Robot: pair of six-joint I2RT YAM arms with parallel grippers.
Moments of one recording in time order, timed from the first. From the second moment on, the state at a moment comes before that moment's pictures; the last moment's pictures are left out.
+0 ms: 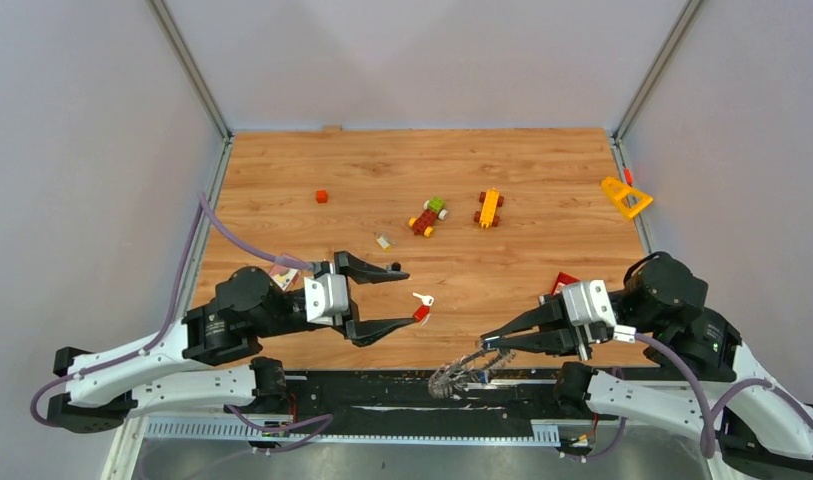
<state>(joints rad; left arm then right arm) -1.29 0.68 0.89 -0.09 0.11 0.15 1.08 0.61 1.17 -0.53 -0.68 -0.23</state>
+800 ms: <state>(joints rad) -1.29 0.95 1.05 -0.12 0.51 0.16 1.08 0.65 1.06 -0.51 -0.77 -0.42</state>
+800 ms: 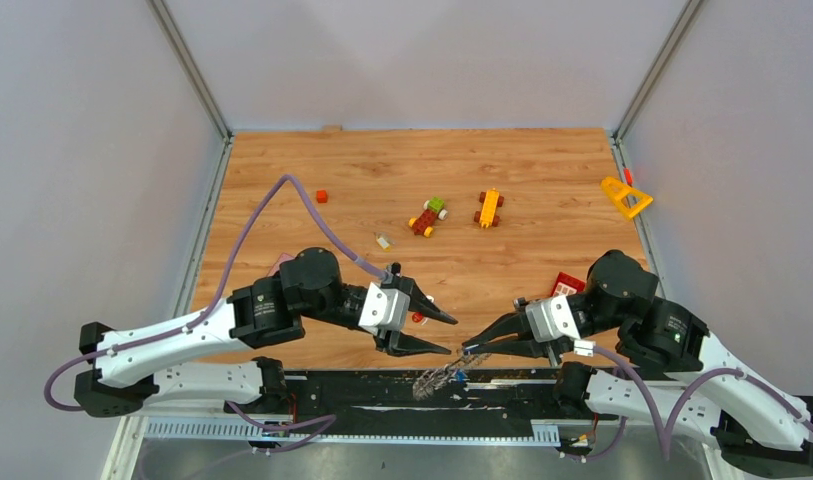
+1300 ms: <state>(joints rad) -1.30 1.00 1.08 -0.13 0.60 0.16 1.08 0.65 1.06 -0.51 -0.77 -0.45</state>
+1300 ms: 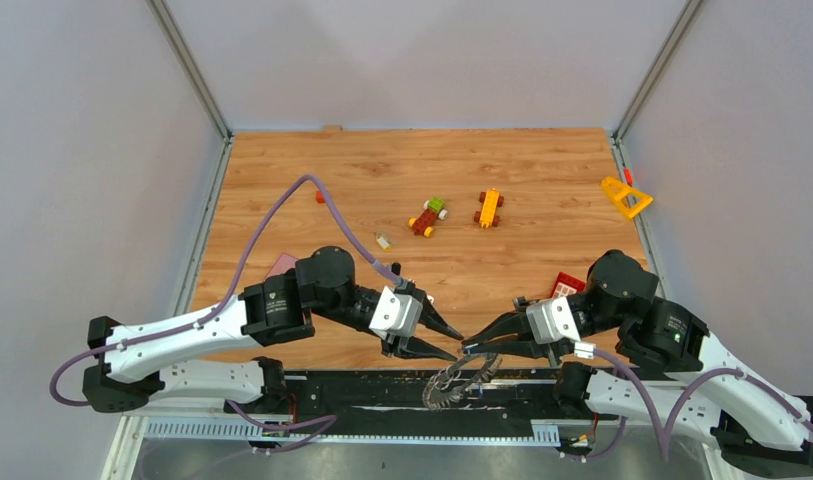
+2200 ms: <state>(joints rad) -1.31 1.03 1.09 -0.18 0.59 0.17 1.09 0.64 1.06 -0.54 -0.69 -0.47</state>
